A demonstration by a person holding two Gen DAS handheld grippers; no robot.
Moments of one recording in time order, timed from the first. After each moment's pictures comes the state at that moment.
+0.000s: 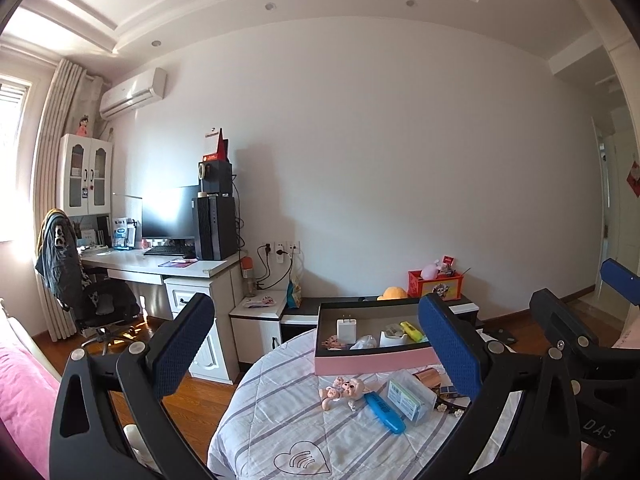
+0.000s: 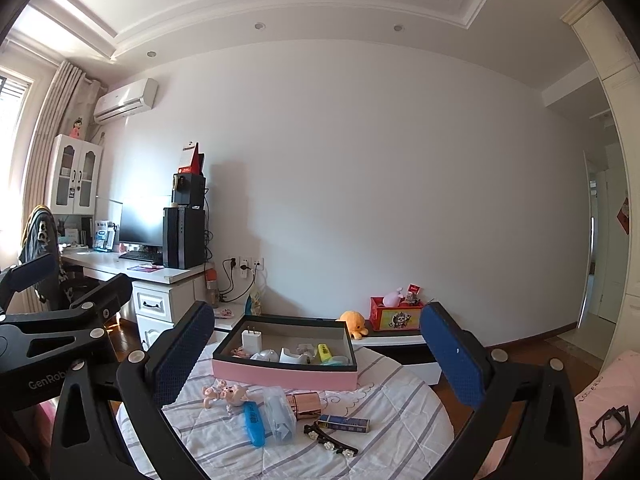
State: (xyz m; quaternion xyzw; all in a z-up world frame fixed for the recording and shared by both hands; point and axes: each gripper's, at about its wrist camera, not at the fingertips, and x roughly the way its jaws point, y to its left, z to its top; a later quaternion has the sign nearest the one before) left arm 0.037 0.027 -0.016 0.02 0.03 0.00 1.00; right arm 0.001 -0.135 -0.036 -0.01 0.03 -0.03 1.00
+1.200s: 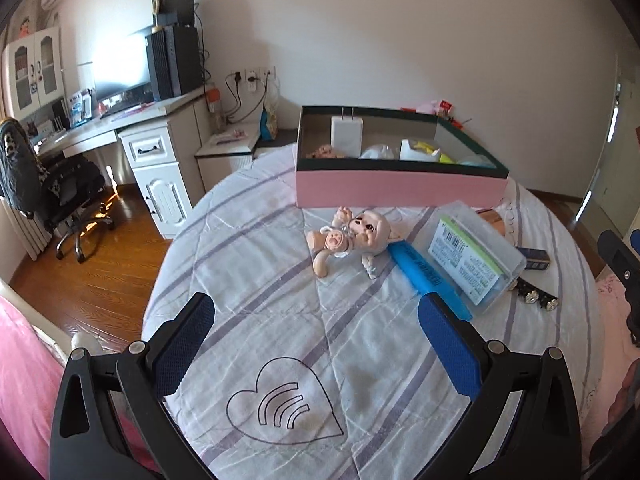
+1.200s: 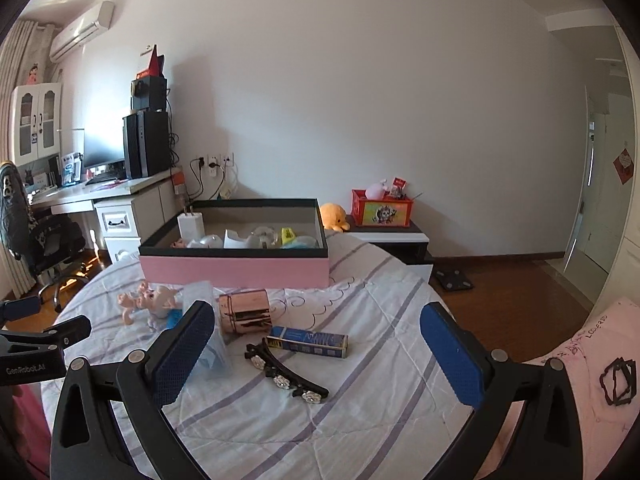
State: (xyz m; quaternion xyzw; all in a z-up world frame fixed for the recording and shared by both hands) left arm 0.203 0.041 -0.169 0.02 0.35 -0.04 0.94; right arm 0.123 -0.193 -0.154 0.01 0.23 -0.07 0.97
